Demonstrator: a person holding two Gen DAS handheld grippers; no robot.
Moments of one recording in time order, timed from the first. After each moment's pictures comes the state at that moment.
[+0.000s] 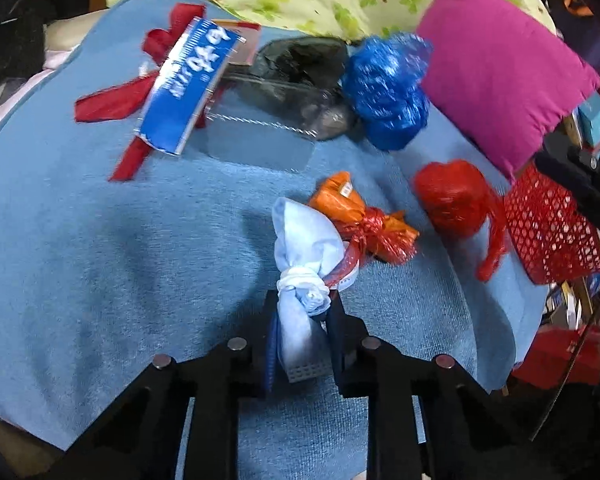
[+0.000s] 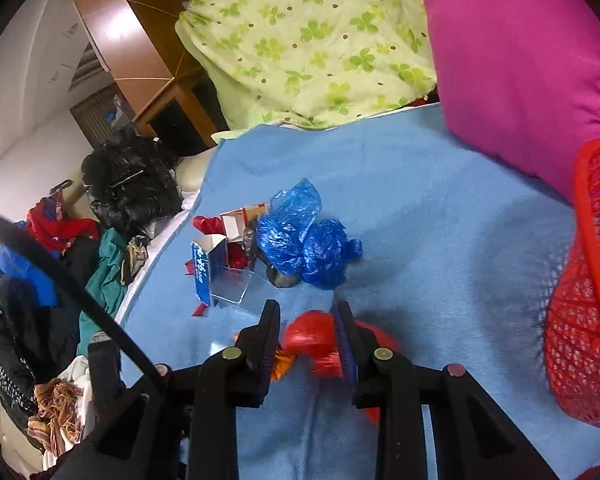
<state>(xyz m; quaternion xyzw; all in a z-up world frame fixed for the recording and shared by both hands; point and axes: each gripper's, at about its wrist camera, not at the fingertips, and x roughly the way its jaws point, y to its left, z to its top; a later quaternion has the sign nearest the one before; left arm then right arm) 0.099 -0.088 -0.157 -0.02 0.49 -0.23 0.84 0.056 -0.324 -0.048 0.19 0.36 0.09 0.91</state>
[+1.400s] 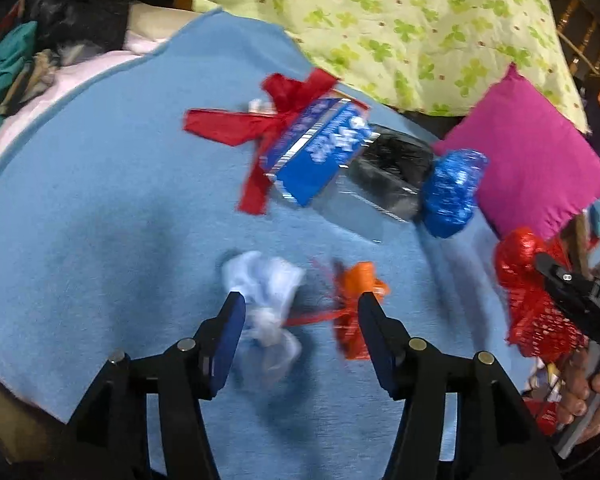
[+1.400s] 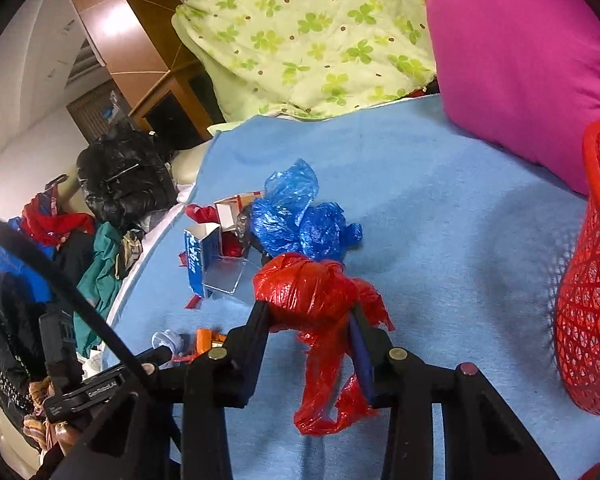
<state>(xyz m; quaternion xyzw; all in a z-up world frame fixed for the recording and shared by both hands) 0.103 -0.002 -0.130 -0.12 0.44 -0.15 0.88 0.055 -0.315 -0.061 0.19 0.36 0.08 0.91</state>
